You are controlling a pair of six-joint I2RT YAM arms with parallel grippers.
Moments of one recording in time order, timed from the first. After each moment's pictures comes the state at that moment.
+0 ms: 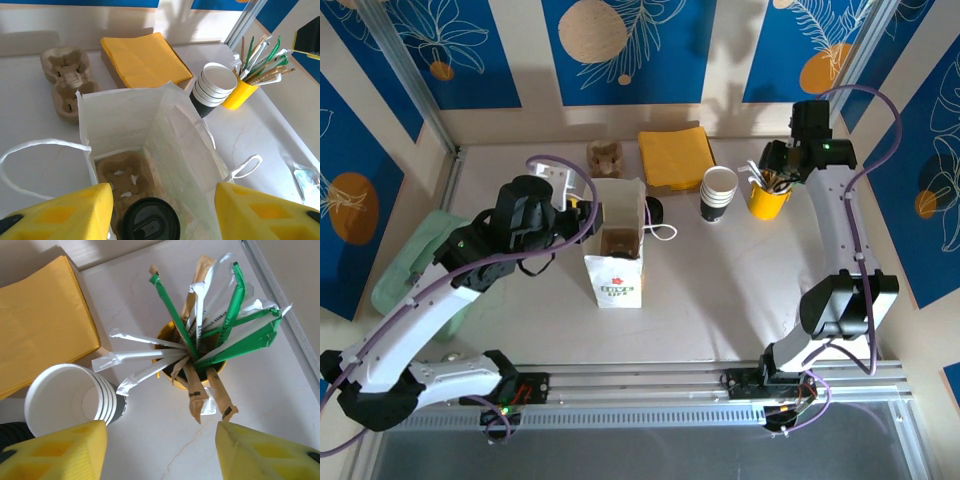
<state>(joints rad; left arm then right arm) -0.77 1.11 1.39 -0.78 -0.17 -0.42 -0.03 1.59 1.72 -1.01 0.09 0.28</state>
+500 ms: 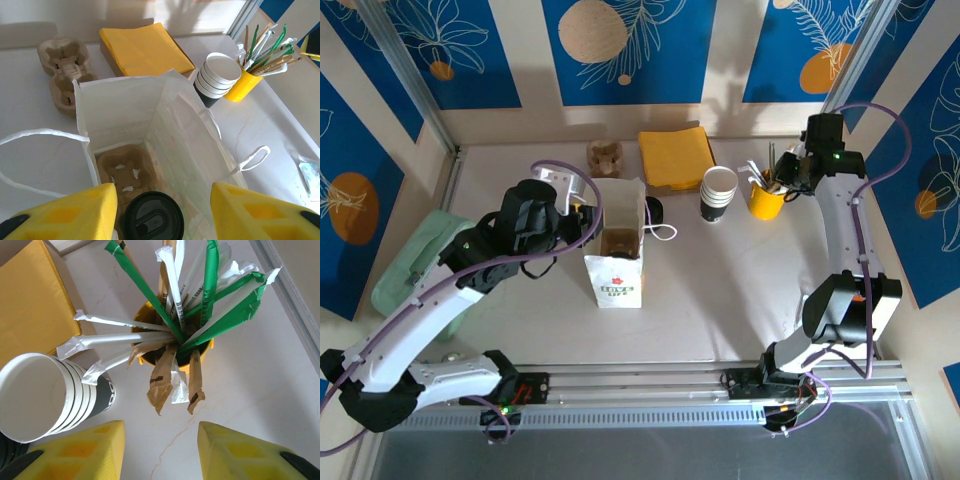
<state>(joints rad) -0.77 1.10 1.35 -0.76 -0.17 -0.41 -0.13 1.55 1.60 -0.97 0.01 0.27</state>
